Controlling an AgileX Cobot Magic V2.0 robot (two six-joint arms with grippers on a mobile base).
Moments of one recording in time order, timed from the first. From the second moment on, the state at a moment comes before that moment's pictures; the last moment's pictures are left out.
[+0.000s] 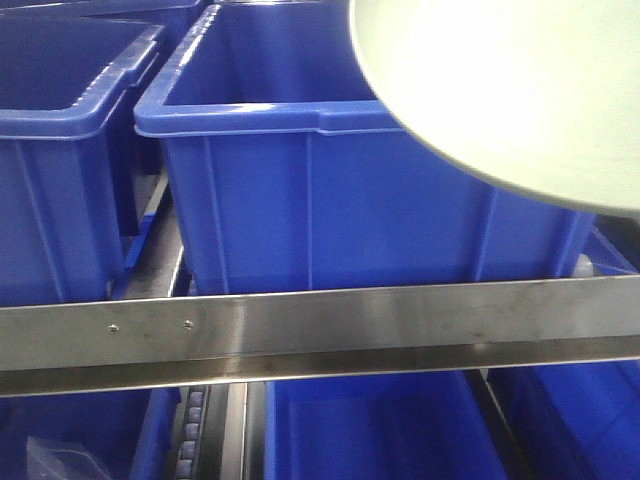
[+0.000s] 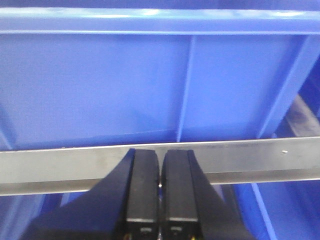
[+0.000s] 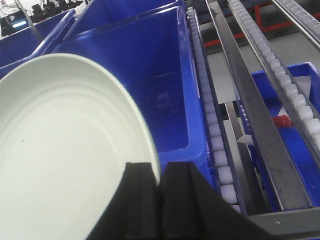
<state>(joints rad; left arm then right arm) 0.02 -0.01 0.00 -0.04 0.30 0.02 0.16 0.44 -0.38 0.31 0.14 0.05</state>
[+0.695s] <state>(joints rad) 0.02 -0.01 0.00 -0.04 0.30 0.02 0.16 0.44 -0.38 0.31 0.14 0.05</state>
